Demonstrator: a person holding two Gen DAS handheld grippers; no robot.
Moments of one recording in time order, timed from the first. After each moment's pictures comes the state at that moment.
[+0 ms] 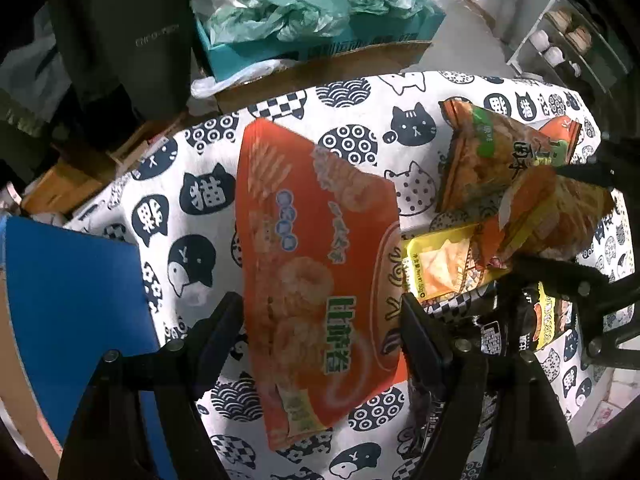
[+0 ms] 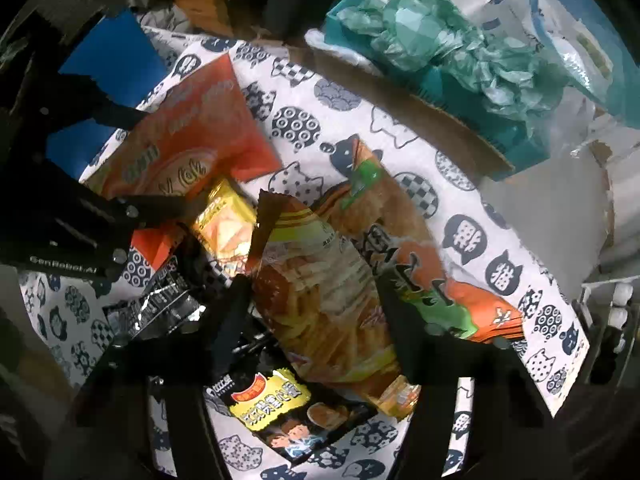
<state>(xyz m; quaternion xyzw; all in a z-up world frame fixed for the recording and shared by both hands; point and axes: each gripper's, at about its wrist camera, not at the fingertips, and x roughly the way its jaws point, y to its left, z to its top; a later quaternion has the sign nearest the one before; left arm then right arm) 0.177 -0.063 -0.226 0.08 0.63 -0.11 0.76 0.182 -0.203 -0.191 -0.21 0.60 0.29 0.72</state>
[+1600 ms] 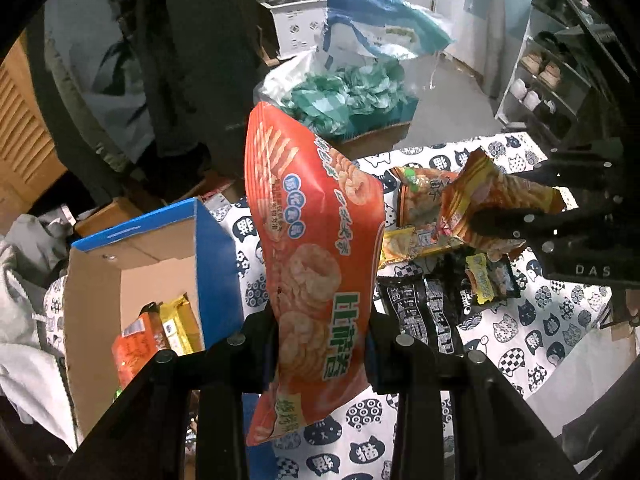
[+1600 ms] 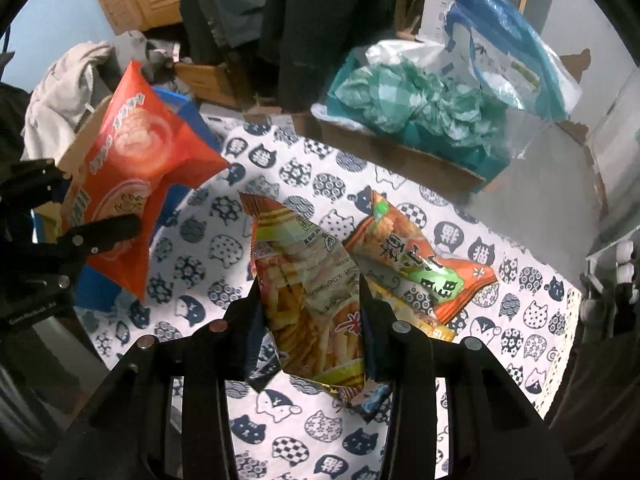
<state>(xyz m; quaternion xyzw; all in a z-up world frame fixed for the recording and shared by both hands) 0.072 -0.039 -0.089 0.10 0.51 -0.08 0.85 0.121 -0.204 -0.086 -0.12 0.54 0.27 0.79</state>
